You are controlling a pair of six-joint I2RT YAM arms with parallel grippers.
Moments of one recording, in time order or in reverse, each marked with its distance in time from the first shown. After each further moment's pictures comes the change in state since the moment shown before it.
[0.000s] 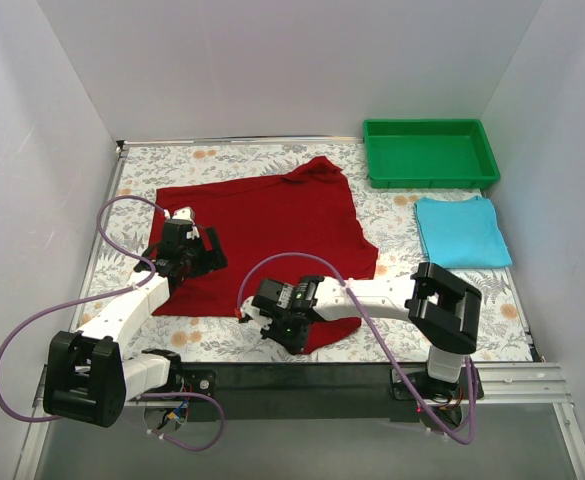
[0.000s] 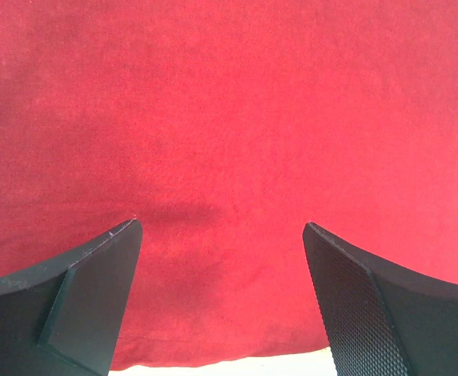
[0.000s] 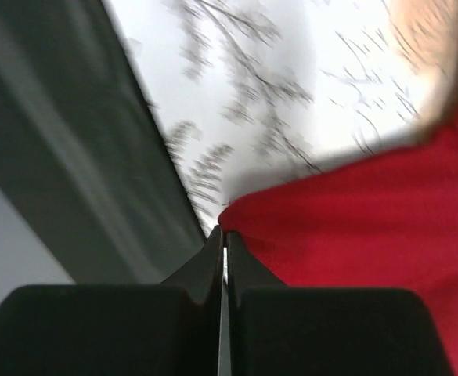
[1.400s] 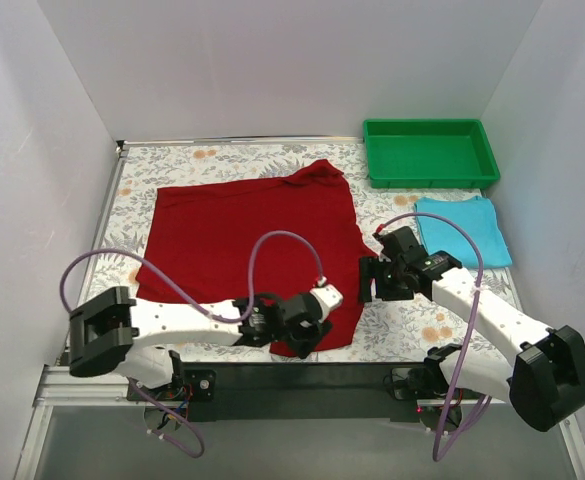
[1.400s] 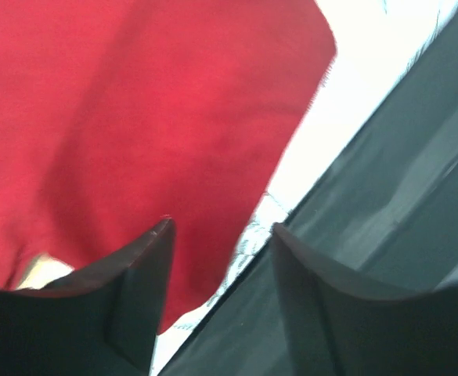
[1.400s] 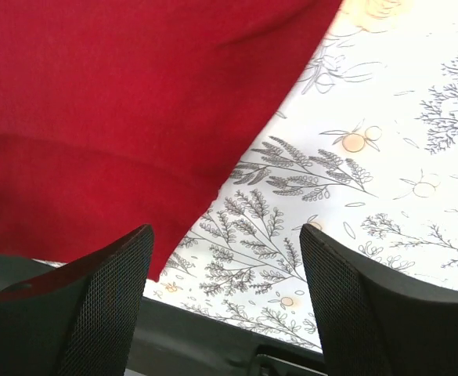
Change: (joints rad) left arm -1.061 0.218 0.171 -0.027 -0.137 0.072; right arm -0.739 -0.639 -0.436 -0.024 0.105 0.376
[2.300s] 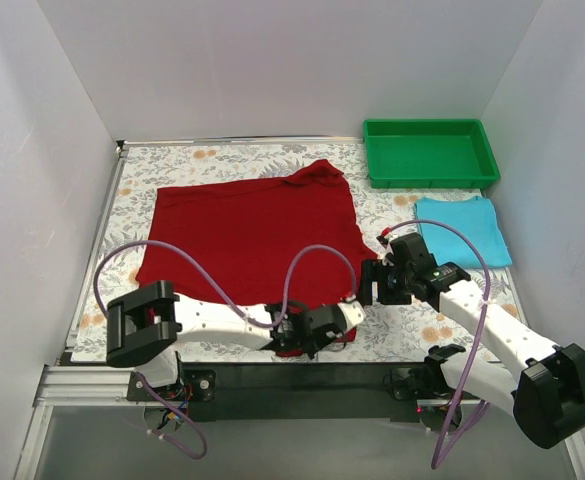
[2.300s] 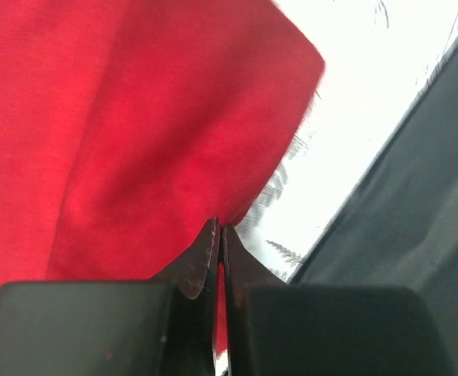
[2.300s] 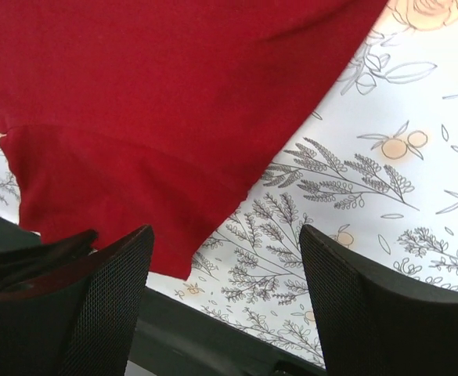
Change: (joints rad) left arm -0.125 0.264 0.130 0.024 -0.114 0.198; right arm -0.063 -0.099 -0.100 0.095 -0.124 0.019
